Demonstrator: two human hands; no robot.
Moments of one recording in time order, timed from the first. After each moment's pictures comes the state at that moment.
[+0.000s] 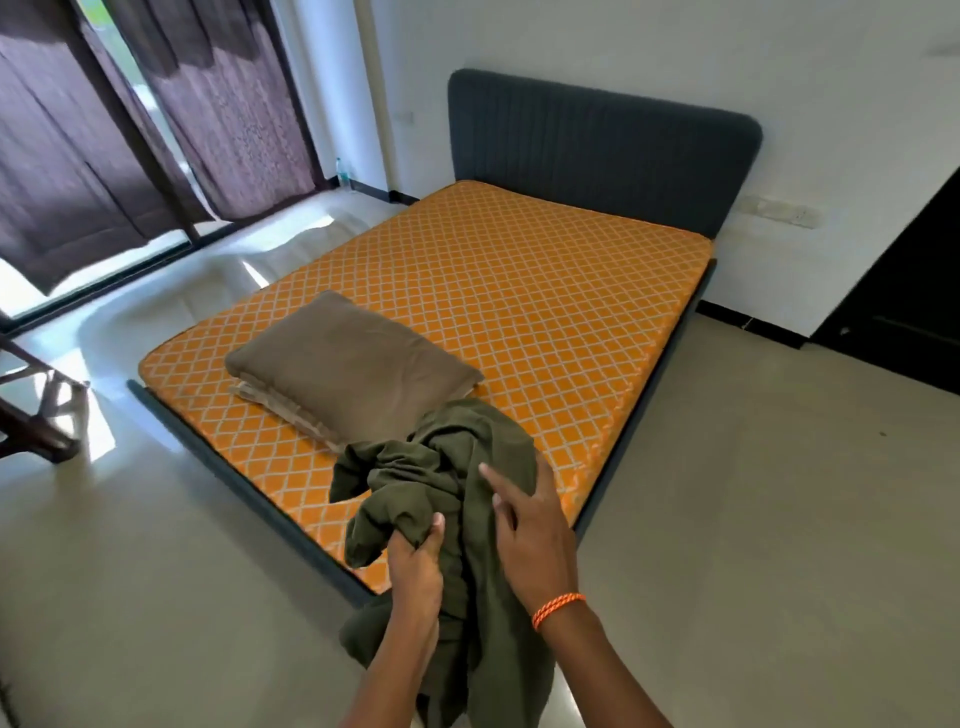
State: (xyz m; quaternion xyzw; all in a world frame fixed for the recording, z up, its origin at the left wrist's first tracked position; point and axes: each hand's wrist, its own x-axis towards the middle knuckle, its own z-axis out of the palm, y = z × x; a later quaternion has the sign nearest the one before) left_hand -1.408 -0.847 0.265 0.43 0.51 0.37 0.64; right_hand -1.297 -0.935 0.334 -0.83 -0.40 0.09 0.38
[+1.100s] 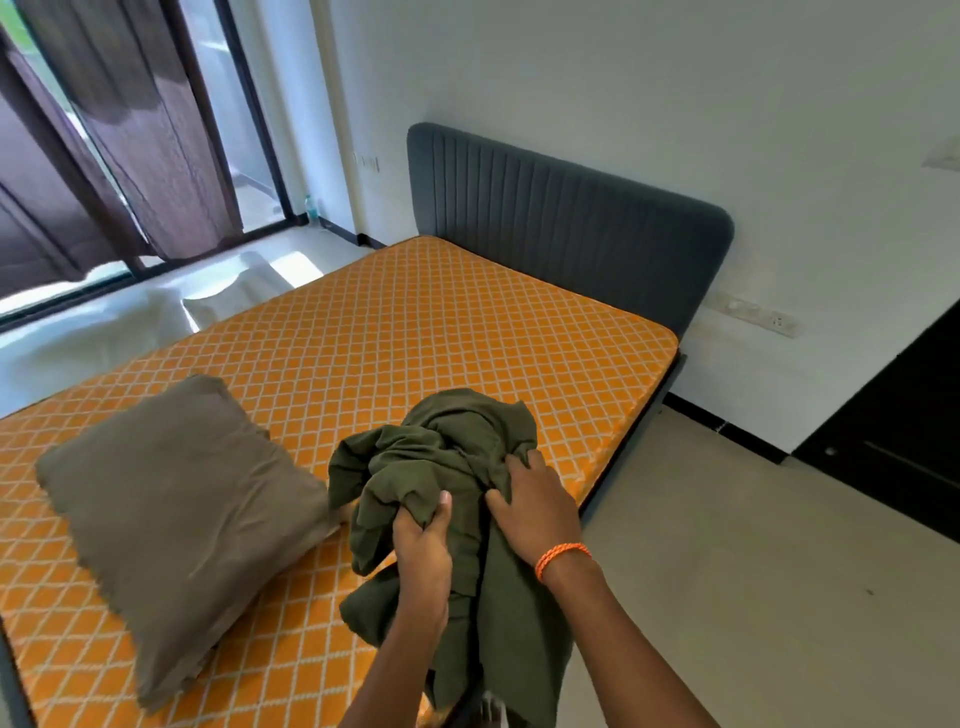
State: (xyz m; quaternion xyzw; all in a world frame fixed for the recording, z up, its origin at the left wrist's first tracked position) left_hand -0.878 -0.747 0.332 0.40 0.46 0.45 0.65; right_hand -0.746 -0.791 0.369 -0.86 -0.46 0.13 0.15
